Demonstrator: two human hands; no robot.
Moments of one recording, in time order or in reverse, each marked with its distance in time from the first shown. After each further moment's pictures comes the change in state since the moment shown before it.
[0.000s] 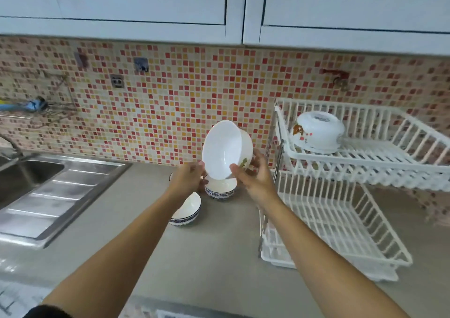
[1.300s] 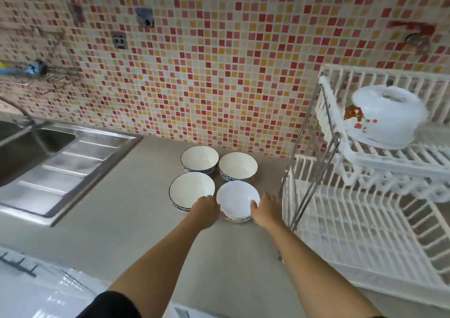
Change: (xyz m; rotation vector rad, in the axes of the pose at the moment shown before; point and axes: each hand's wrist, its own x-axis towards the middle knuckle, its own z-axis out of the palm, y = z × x) left_hand 0.067 -0.140 0.038 0.914 -0.197 -0.203; right_hand 0.072 0.182 0.008 -1.018 -0.129 0.390
